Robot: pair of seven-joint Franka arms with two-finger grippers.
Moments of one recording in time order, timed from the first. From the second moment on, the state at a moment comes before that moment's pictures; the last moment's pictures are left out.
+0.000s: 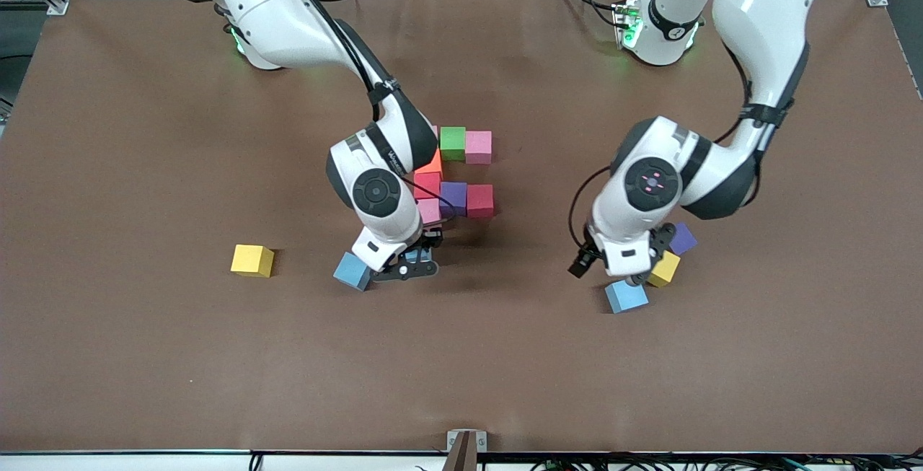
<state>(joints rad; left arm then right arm) -0.02 0.57 -0.45 -1.61 0.27 2.10 -1.42 0.69 0.79 -0.11 -1.36 0.14 2.13 0.42</state>
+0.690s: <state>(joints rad) 0.10 0.73 -0.45 -1.54 0.30 2.22 -0.96 0.73 0.84 -0.11 -1.32 0.14 2.12 0.46</state>
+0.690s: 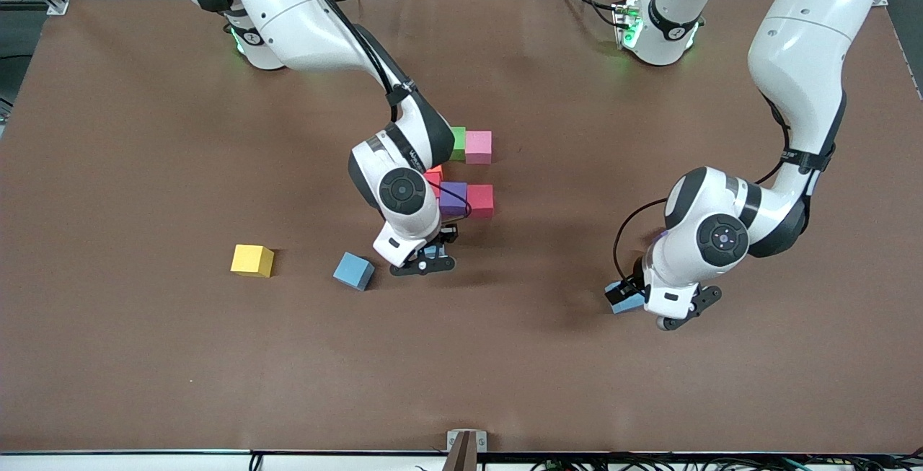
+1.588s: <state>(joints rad) 0.09 0.80 -0.43 -1.50 0.41 2.24 -0.74 0.73 0.85 -0.12 -1.32 0.14 2.11 0.49</state>
